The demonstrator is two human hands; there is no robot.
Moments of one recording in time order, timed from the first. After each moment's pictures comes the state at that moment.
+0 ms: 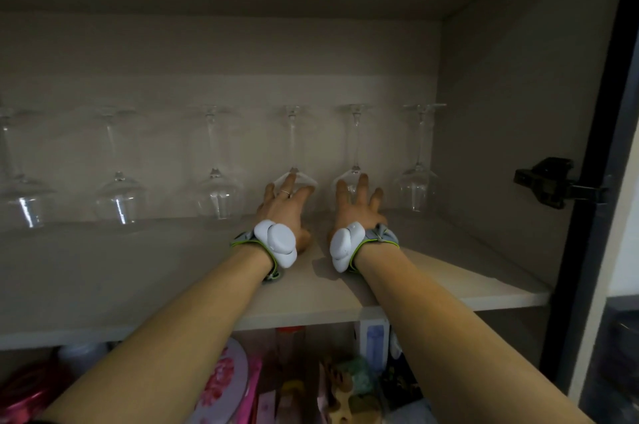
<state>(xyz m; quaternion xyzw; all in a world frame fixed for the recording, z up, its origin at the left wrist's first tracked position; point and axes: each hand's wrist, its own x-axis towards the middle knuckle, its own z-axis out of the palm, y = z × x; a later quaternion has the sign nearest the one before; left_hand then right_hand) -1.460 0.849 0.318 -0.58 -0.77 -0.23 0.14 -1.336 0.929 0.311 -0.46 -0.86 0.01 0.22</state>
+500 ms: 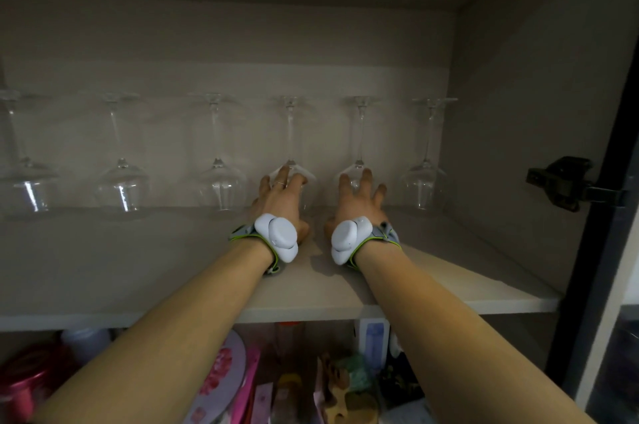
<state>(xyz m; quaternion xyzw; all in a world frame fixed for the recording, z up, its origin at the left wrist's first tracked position) -1.468 0.852 0.313 -0.54 -0.79 -0.26 0.15 -1.340 0.930 0.315 -0.45 -0.85 0.06 0.27</state>
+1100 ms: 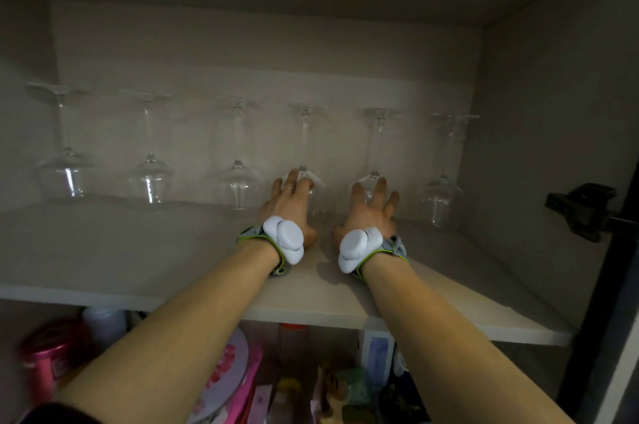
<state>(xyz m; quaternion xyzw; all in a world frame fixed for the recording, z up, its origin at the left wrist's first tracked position) -1.460 0.843 0.314 -0.51 -0.80 -0.27 0.15 -1.339 0.929 0.313 -0.43 -0.85 0.07 0.29</state>
